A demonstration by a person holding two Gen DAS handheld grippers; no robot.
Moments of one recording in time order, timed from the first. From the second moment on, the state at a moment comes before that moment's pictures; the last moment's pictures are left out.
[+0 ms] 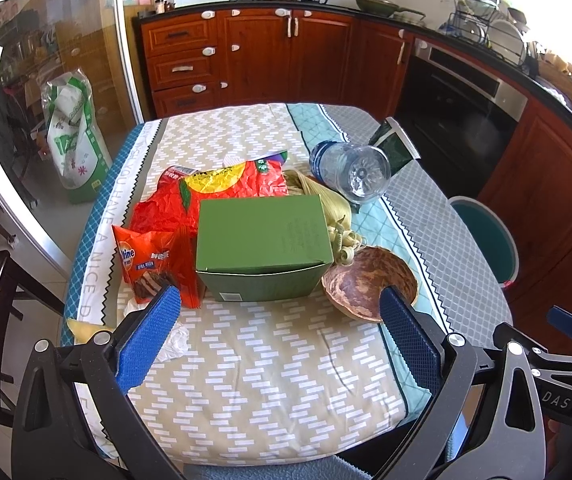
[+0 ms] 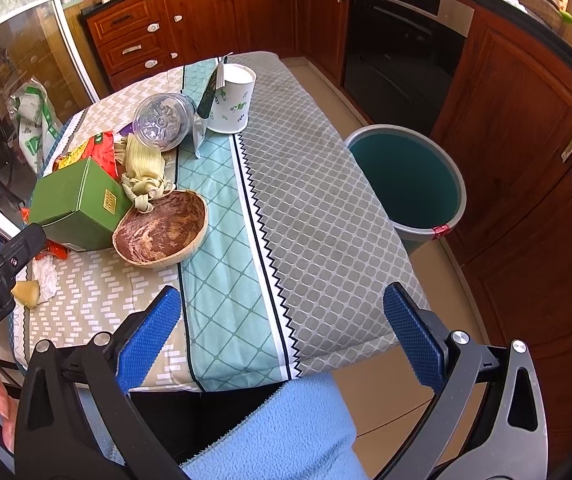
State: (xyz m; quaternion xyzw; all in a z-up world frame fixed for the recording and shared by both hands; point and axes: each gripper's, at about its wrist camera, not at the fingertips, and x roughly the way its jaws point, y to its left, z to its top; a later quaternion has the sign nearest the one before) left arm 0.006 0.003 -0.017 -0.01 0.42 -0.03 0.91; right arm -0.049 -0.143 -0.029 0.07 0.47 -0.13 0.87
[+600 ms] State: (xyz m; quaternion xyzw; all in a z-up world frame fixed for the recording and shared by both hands) left arm 0.050 0.072 -0.061 0.09 0.44 -0.12 0.88; right arm -0.020 -0.156 -0.054 0.06 0.50 -0.14 0.85
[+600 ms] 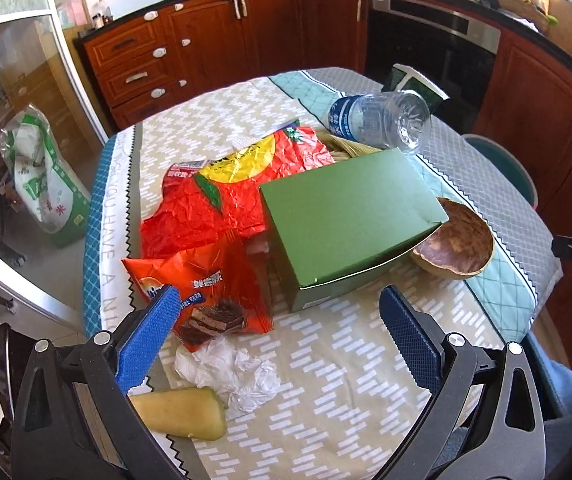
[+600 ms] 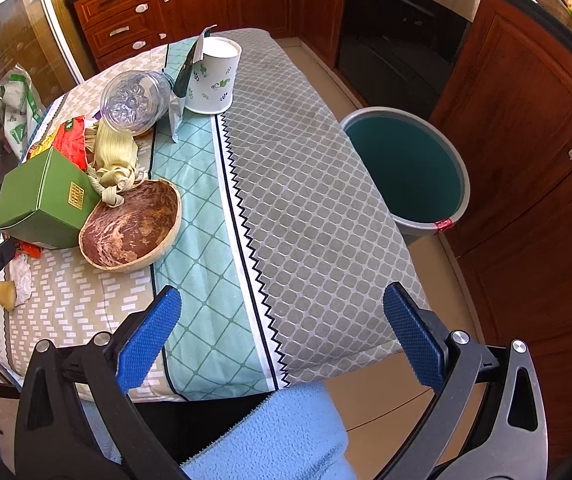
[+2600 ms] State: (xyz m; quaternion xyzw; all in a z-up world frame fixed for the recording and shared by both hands) left arm 0.027 0.039 -0.059 0.05 0.47 -0.28 0.83; right arm 0.007 -0.162 -0.097 0.10 0.53 -0.05 0.84
